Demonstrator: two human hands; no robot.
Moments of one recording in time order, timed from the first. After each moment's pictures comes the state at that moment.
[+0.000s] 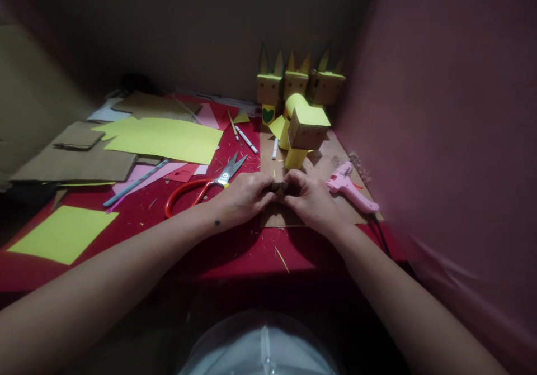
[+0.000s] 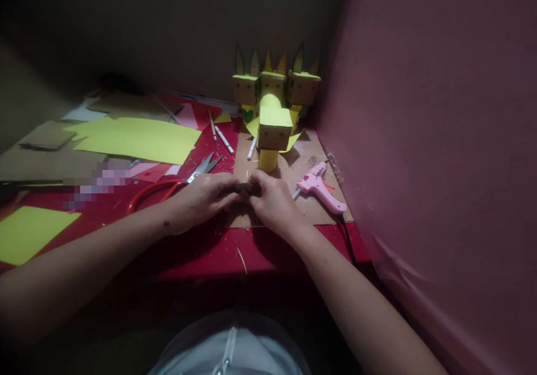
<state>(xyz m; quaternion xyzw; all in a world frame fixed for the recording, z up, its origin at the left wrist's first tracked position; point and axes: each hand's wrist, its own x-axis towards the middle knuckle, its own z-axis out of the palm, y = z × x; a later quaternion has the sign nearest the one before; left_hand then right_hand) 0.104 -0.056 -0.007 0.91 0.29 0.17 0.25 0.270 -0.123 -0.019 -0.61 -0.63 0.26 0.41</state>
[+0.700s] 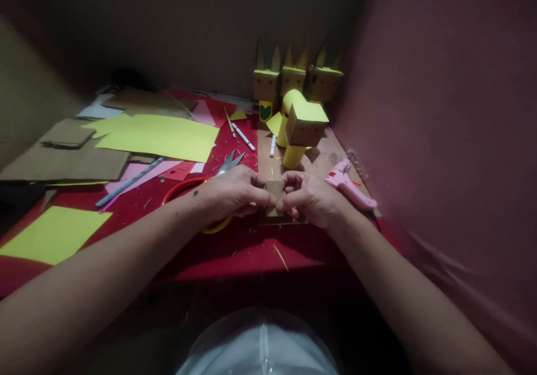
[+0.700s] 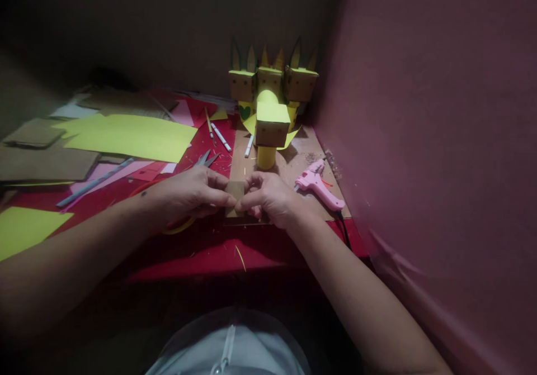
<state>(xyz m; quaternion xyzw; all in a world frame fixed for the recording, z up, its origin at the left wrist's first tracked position) 0.099 -0.061 0.015 0.67 0.38 0.10 0.64 0.270 -0.119 -0.014 -0.49 -0.40 0.63 0.46</state>
